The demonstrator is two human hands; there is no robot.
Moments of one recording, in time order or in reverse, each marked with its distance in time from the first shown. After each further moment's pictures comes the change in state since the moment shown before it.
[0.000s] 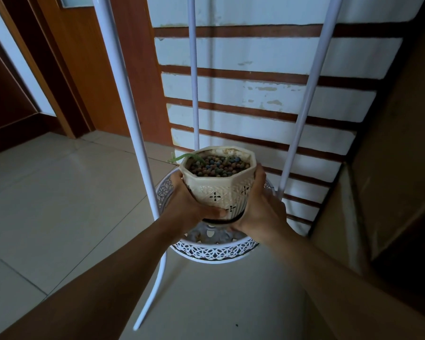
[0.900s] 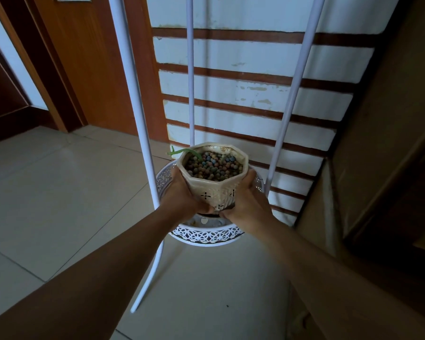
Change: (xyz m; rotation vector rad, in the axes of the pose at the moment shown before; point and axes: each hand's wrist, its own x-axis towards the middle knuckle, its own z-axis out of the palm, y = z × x) left_hand -0.013 0.009 0.001 0.152 -0.014 -0.012; right_hand -0.013 -0.017 -0.009 -0.065 -0.098 0.069
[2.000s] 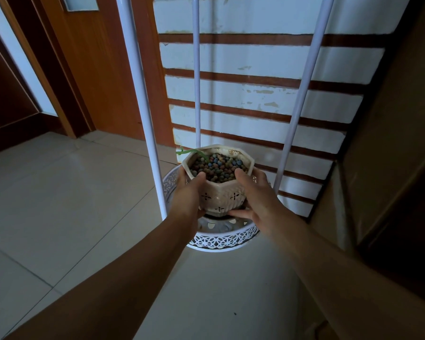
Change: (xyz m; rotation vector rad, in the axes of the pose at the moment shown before) left_hand -0.010 0.024 0.010 -0.614 0.137 -0.266; right_hand 0.016 -0.009 -0.011 1.193 -0.125 0.434
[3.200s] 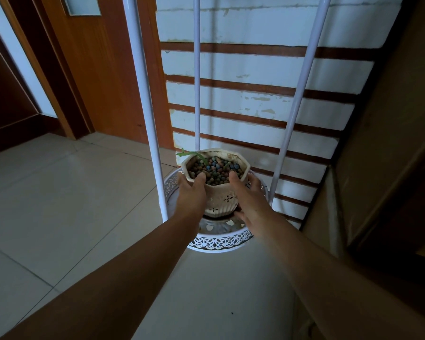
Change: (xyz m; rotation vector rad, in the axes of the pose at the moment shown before) left_hand -0.007 0.007 0.014 0.245 0.119 -0.001; right_hand -0.005 0.001 0.010 -0.107 0.077 -0.036
